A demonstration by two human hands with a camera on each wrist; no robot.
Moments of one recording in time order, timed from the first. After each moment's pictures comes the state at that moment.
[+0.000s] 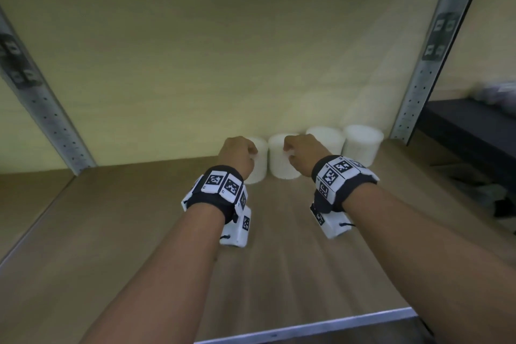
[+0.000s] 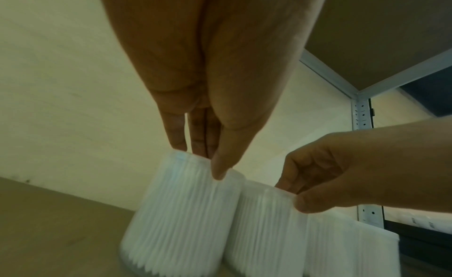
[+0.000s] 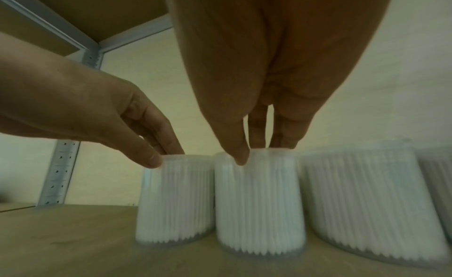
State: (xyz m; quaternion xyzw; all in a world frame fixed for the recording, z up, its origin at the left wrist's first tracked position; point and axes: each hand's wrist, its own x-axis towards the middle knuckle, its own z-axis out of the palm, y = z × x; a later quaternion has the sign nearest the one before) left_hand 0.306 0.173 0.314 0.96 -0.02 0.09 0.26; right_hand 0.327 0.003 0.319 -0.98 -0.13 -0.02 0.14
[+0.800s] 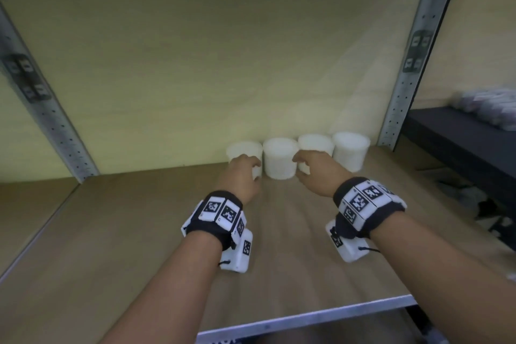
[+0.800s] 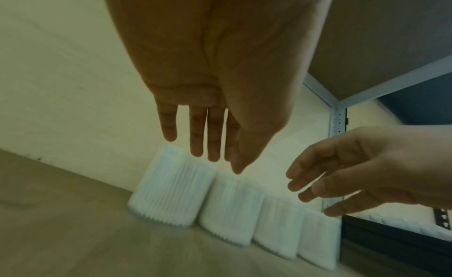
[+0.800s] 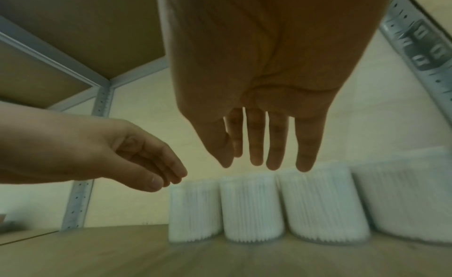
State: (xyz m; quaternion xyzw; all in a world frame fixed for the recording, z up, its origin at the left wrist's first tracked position) left_hand 0.264 0.158 0.308 0.96 -0.08 0.08 0.24; right_hand 0.271 -0.037 0.330 -0.97 -0.15 -0.02 0.21
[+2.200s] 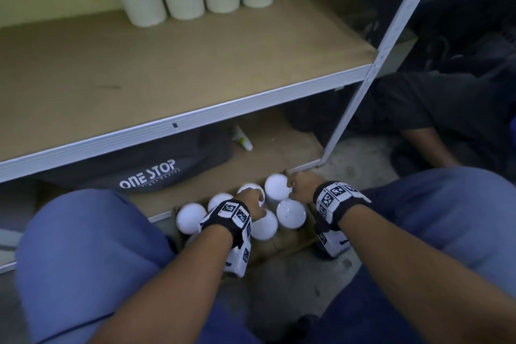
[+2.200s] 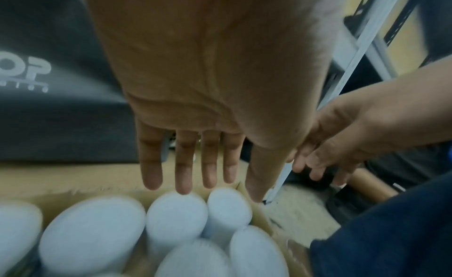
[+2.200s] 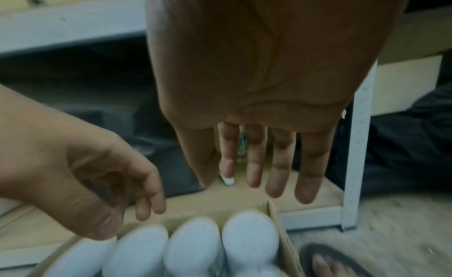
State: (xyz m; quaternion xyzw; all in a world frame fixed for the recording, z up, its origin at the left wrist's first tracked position) left_hand -0.020 0.008 0.063 0.92 -0.15 -0.33 0.14; right_hand -0.018 -0.167 0.084 -0.94 0.03 0.32 0.14
